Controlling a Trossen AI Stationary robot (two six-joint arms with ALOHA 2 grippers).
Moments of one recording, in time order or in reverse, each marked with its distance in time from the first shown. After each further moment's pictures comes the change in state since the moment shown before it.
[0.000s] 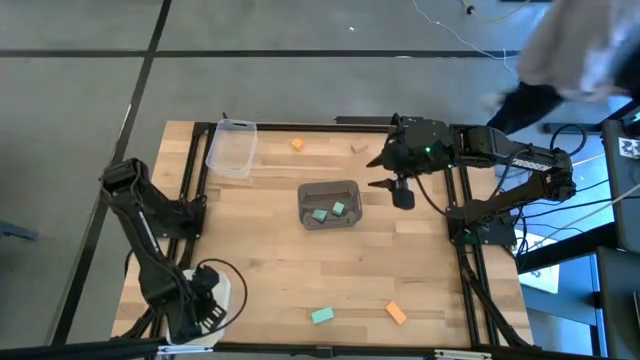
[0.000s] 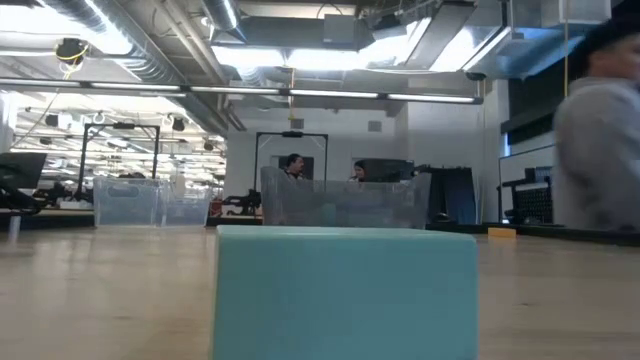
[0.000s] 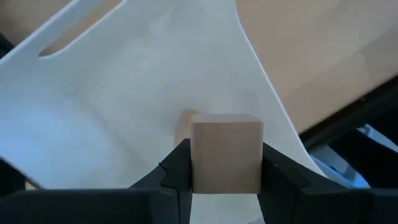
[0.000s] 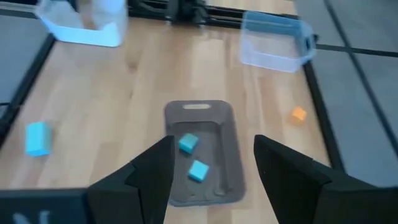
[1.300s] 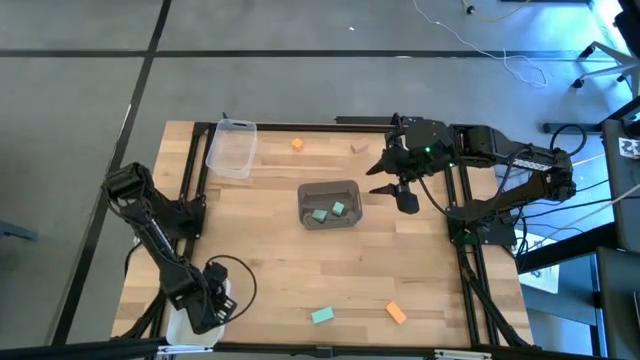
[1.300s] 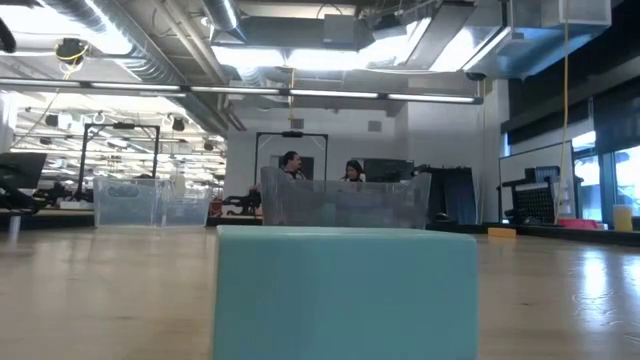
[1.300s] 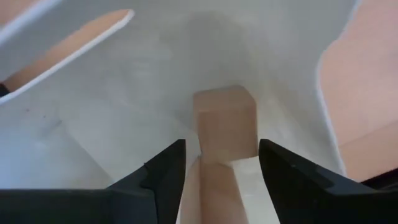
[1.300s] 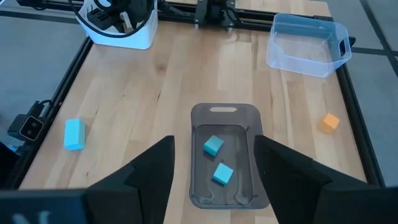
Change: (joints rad) left arm 0.079 0.052 -0.174 0.193 0.066 -0.018; right arm 0.000 0.000 0.000 -0.005 -0.110 0.003
